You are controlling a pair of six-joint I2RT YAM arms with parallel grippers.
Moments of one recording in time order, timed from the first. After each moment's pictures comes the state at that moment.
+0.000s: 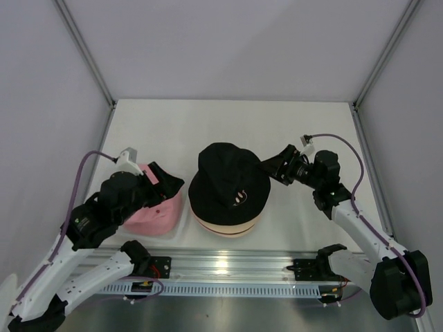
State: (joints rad) left arm -0.71 0.59 1.00 -0.90 -0.29 -0.91; right arm 0.28 1.02 0.60 0.19 -0.59 0.97
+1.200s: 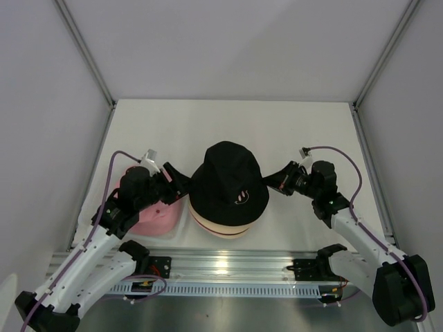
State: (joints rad) left arm -0.48 0.66 0.67 -0.48 0.18 -1.03; right arm 0.32 0.98 0.48 0.17 -0.56 1.02
